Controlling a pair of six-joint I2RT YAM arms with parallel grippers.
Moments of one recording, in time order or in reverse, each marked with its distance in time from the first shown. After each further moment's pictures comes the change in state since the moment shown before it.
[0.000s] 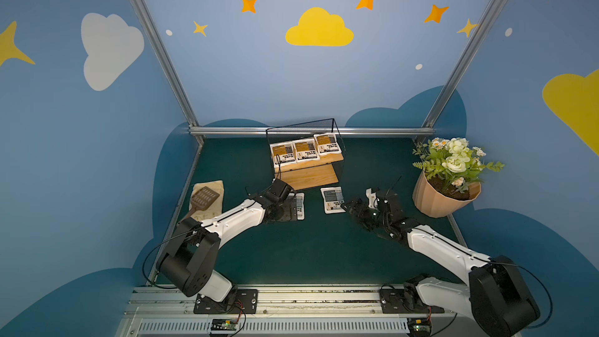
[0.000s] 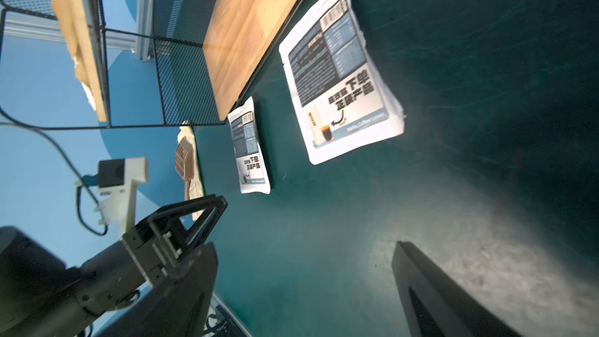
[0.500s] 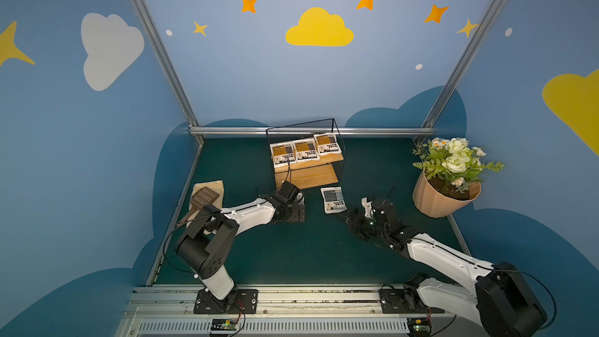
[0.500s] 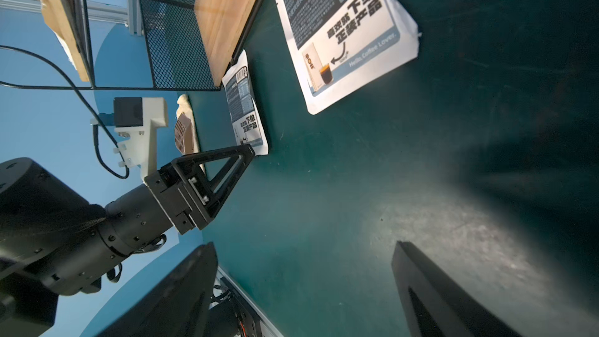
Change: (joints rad) left arm -0.069 0.142 0.021 0.163 0.056 0.024; right arm 0.087 -0.067 -0.094 0.020 0.032 0.095
